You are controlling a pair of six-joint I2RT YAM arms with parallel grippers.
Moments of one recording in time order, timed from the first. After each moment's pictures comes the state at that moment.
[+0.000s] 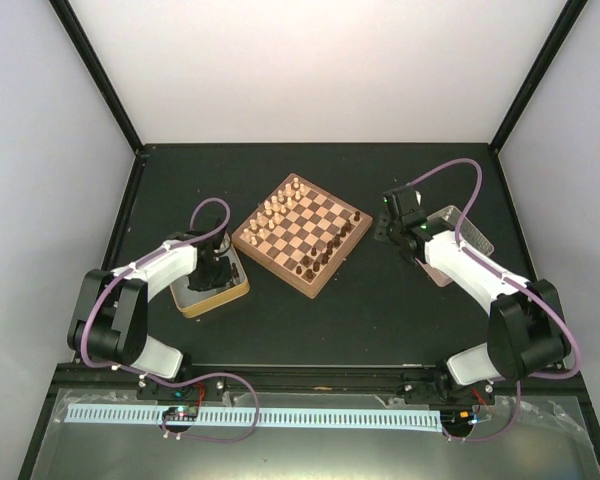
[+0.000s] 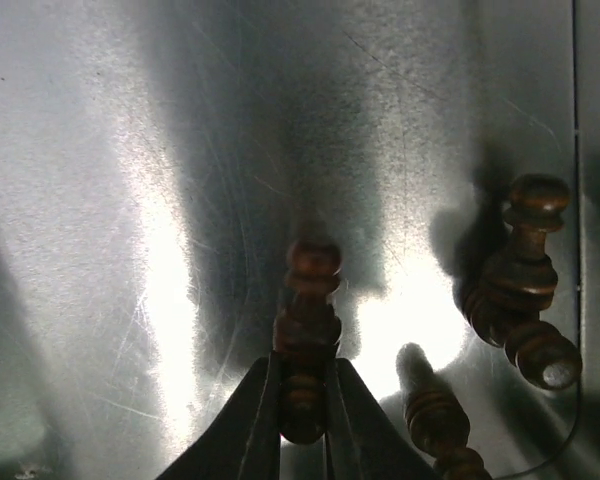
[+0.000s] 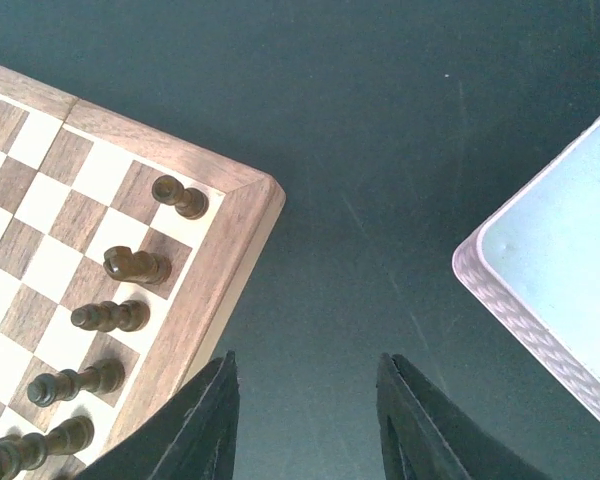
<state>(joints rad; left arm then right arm) -0.24 1.47 0.78 -0.70 -0.06 -0.54 0.41 1.44 0.98 -0.45 0.20 0.58</state>
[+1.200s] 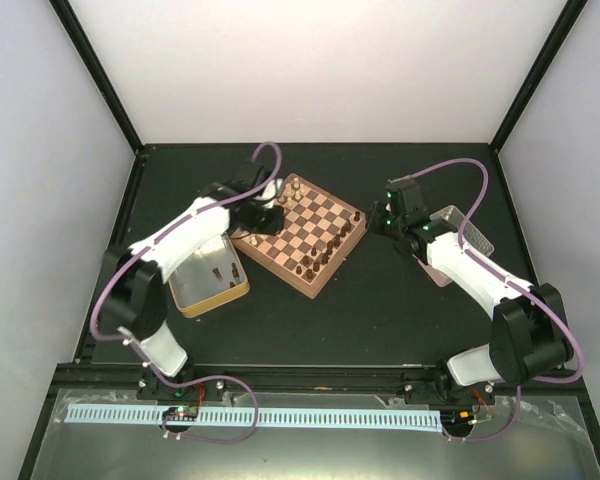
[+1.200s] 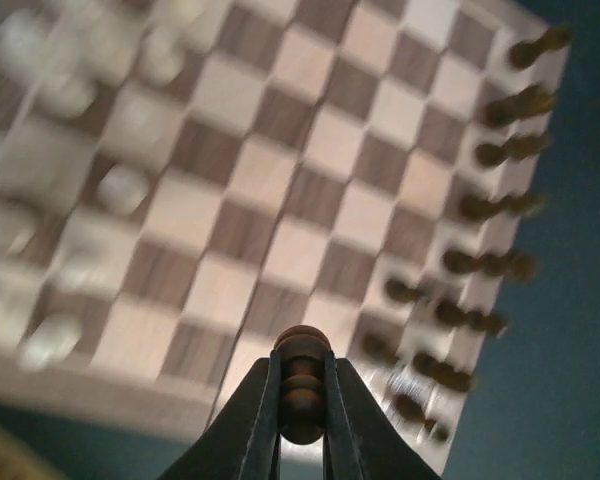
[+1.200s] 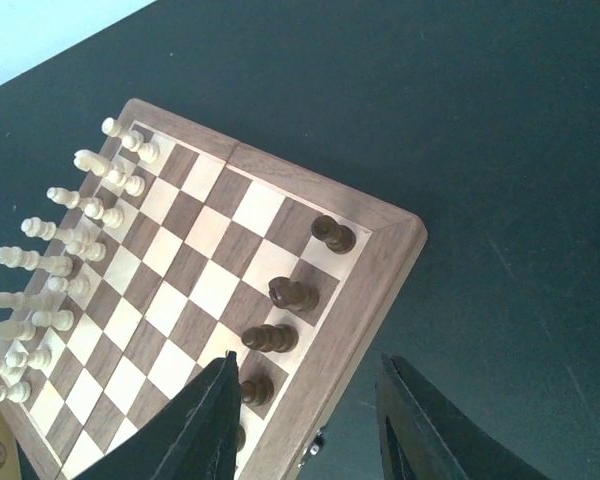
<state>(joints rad) -0.44 1.59 1.25 -0.70 0.18 -0.34 0.41 1.42 0.98 -0.29 0.02 0.63</state>
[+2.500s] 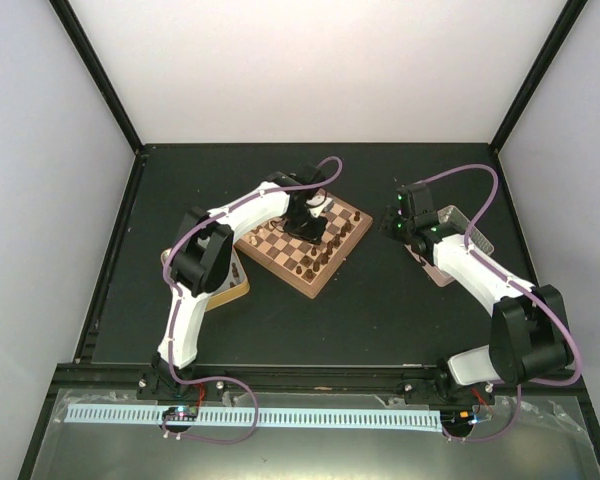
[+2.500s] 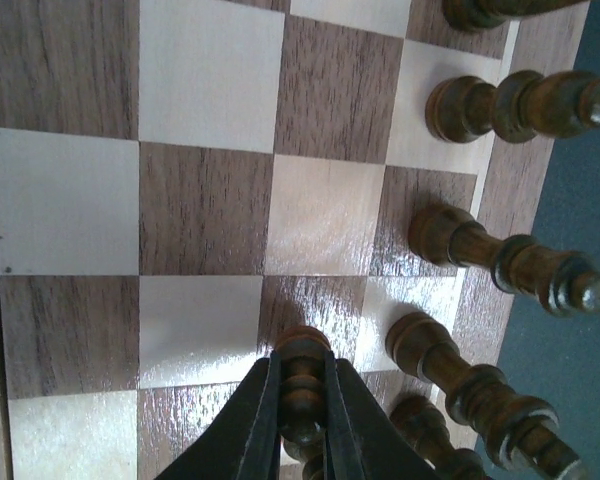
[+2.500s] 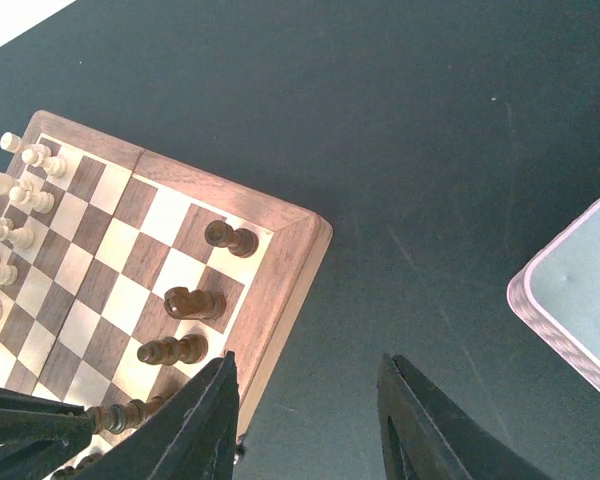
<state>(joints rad) -0.61 2.19 1.79 -0.92 0.26 -0.18 0.34 1.41 0.92 -0.31 0.05 0.62</state>
